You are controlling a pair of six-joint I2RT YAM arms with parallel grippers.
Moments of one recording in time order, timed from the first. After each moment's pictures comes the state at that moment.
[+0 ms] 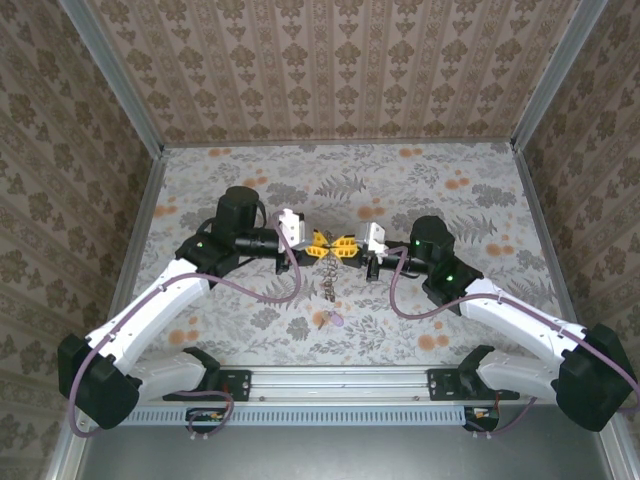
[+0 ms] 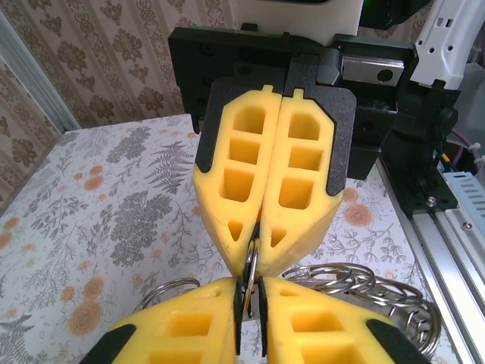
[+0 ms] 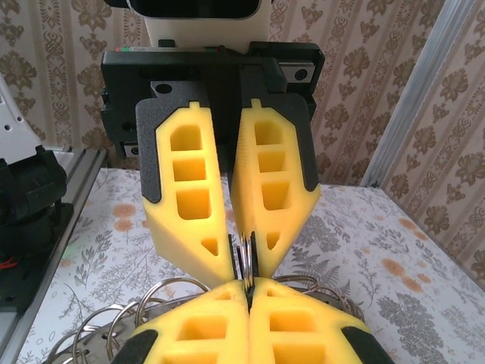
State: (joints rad) left arm -0.63 1.14 0.97 -0.32 0.89 0.58; right arm 0.63 1.10 0.68 0.36 -0.64 -0.29
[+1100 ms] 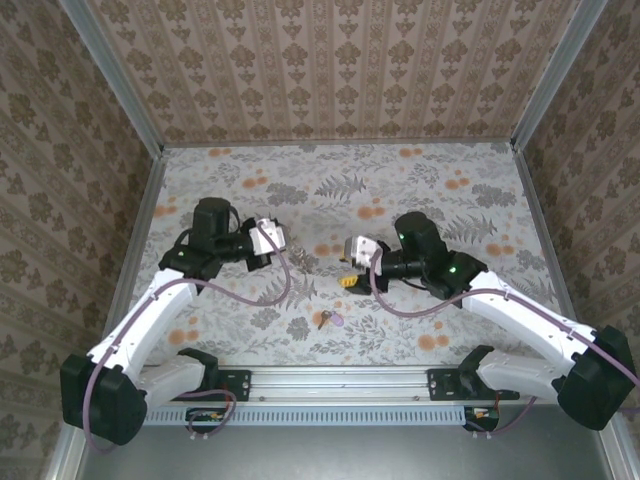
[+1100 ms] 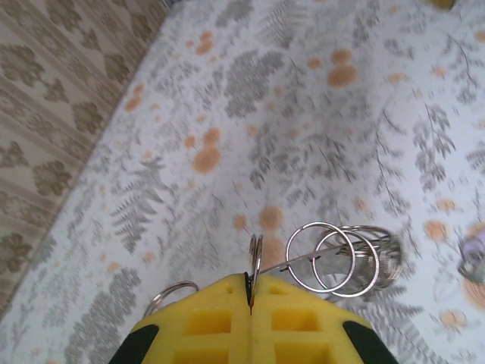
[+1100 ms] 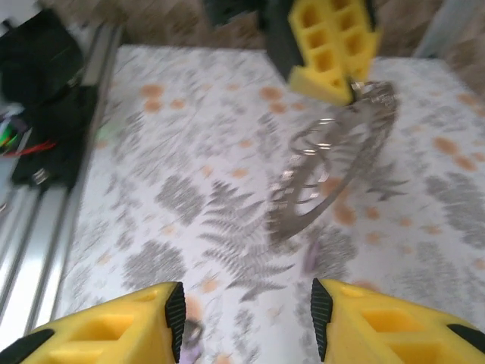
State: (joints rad) left arm -0.39 1.06 0.81 -0.39 0.65 0.89; right arm 0.67 1.11 0.83 -0.31 -0.58 -0.57
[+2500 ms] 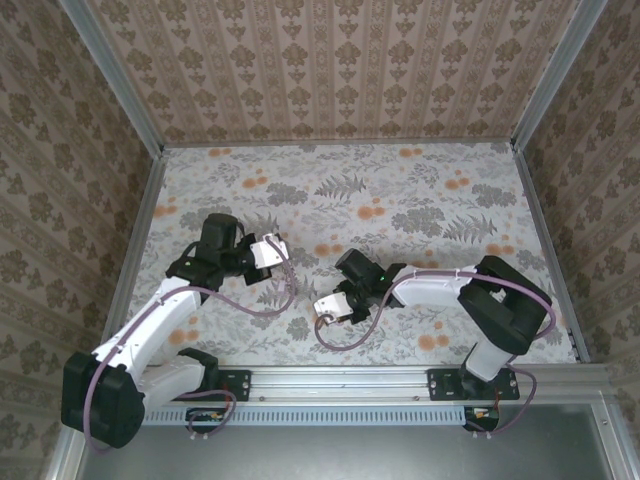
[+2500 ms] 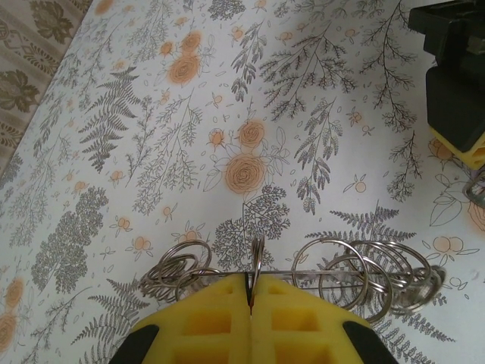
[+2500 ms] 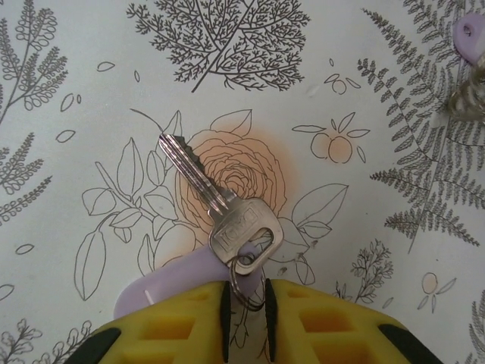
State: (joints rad) left arm -0.42 1.05 0.70 -0.39 0.47 0.89; right arm 0.85 1.66 0.79 -0.20 -0.30 -1.08
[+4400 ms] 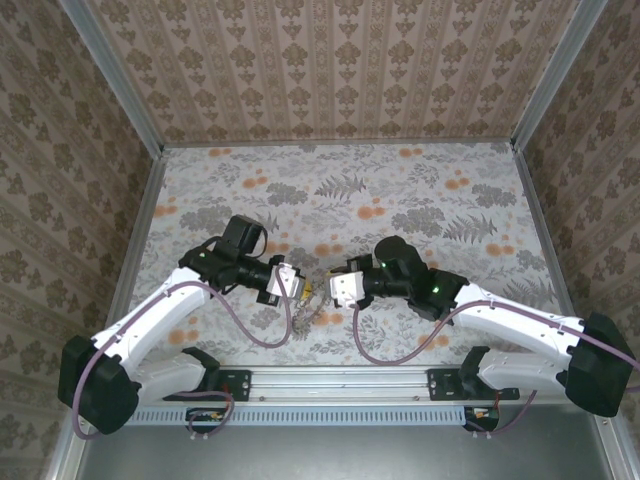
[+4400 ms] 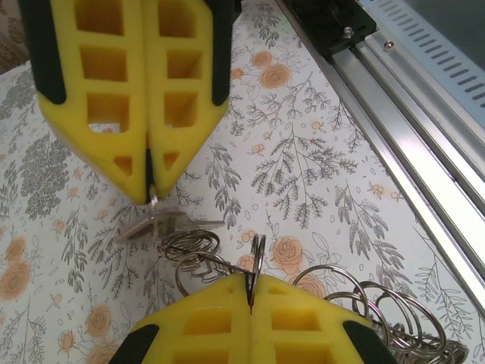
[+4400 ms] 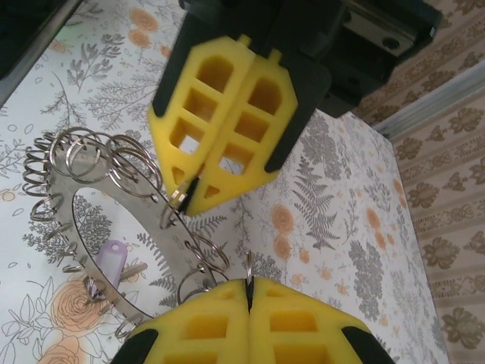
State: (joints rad) left arm -0.60 1.11 0.83 -0.68 0.86 1.21; right arm 0.87 1.13 0.73 -0.06 -0.29 -0.91
